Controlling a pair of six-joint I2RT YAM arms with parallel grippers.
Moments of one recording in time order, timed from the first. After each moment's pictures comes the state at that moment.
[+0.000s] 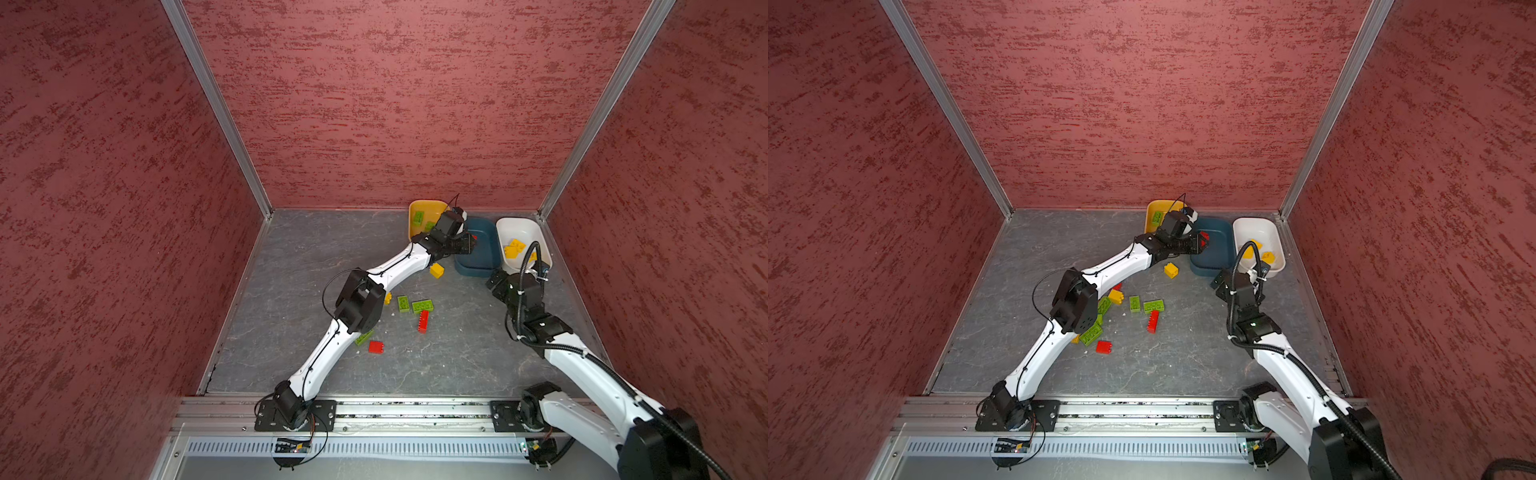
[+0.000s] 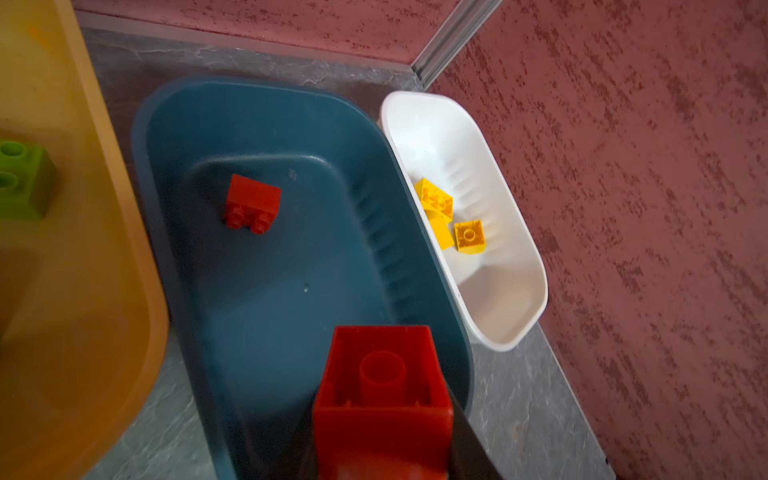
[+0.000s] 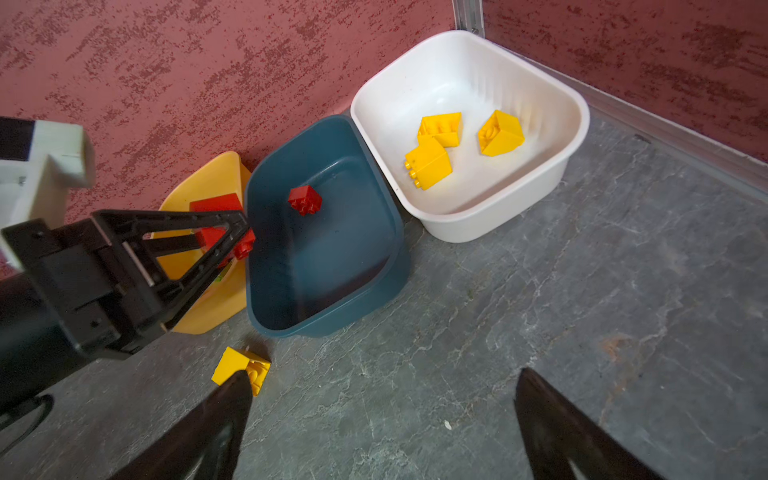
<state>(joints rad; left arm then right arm) -0.76 2.60 2.41 -0.33 0.19 -0.61 0.29 0.97 0.53 -0.11 0.42 0.75</state>
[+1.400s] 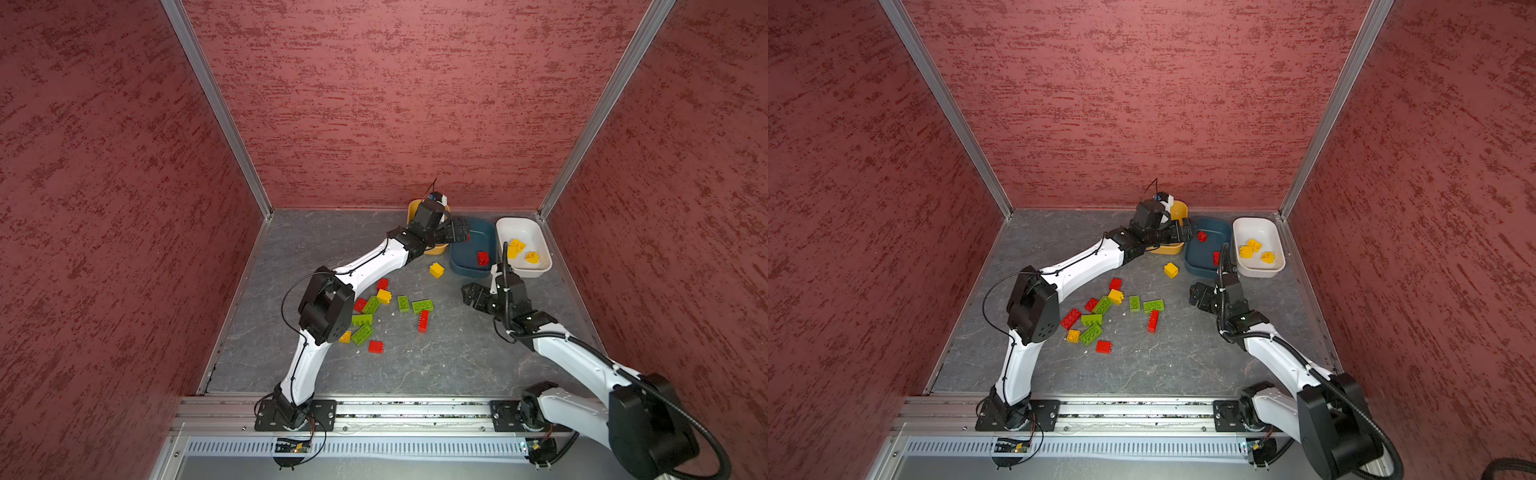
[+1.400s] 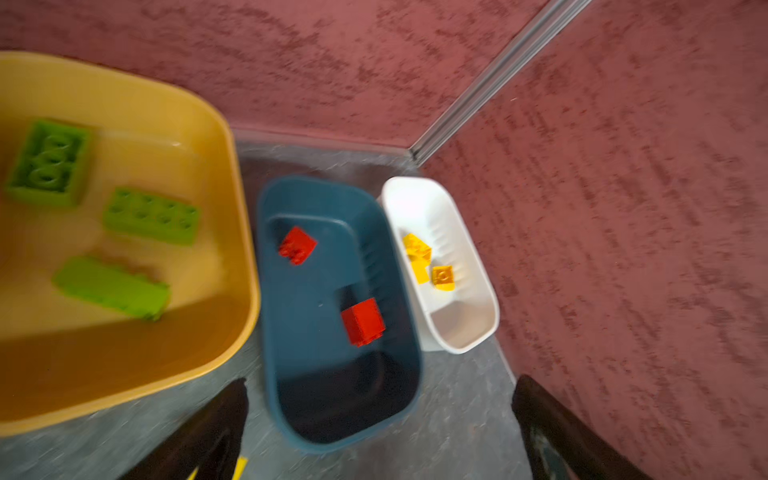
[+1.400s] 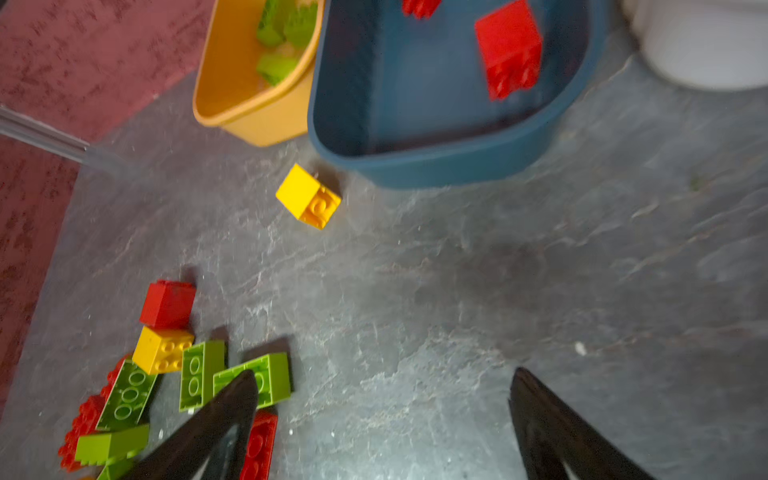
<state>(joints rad) -0.71 2.13 1.87 -0.20 0.09 -0.63 0.34 1.15 0.51 -0.07 -0.06 0.63</state>
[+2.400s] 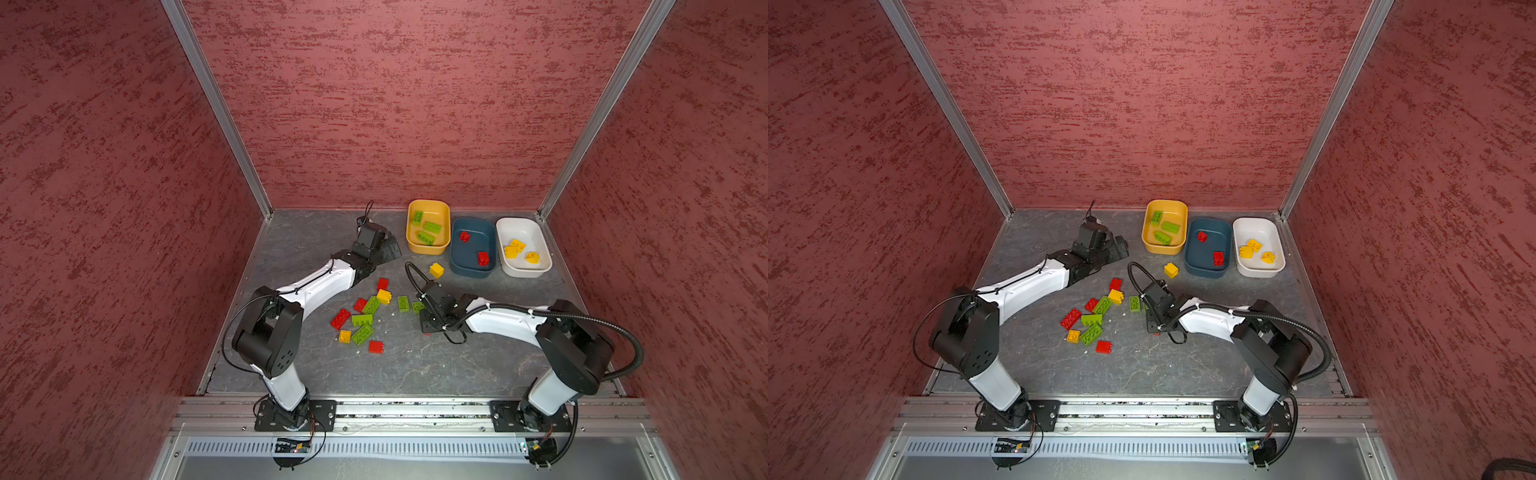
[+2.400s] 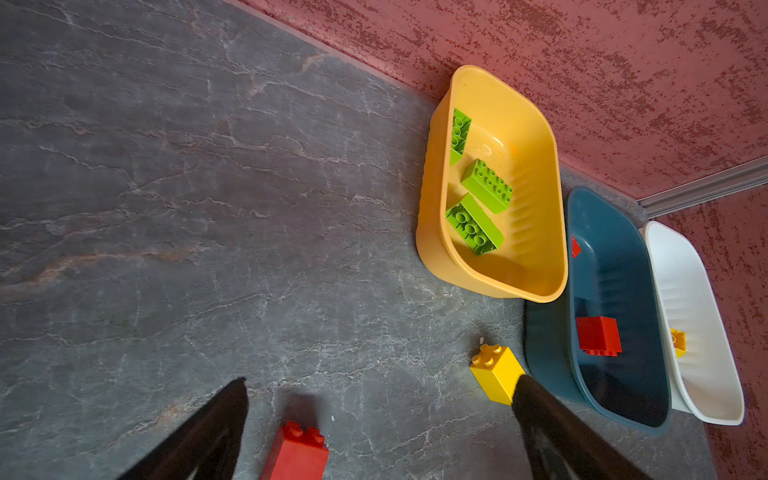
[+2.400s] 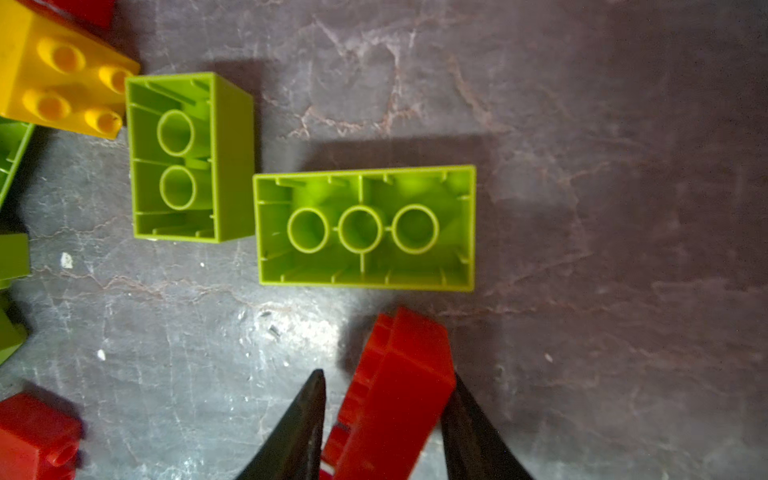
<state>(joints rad) -0.51 1.70 1.22 -0.20 -0.16 -0.71 0.82 1.66 0.90 -0.40 0.09 0.68</state>
